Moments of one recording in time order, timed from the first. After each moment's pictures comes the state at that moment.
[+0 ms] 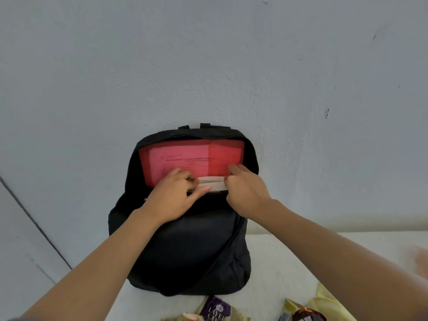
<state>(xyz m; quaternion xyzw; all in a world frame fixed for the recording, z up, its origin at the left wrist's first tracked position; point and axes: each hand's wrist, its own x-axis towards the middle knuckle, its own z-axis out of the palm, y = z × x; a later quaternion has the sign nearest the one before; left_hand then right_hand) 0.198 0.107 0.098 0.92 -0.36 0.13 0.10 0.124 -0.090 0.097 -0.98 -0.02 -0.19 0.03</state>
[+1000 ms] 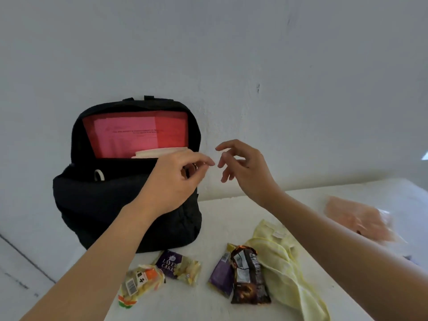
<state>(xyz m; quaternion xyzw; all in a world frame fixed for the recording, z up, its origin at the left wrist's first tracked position) 0.039 0.039 0.120 0.79 -0.44 0.10 0.42 -0.031 -0.143 0.109 -0.81 0.00 -0.27 0.53</state>
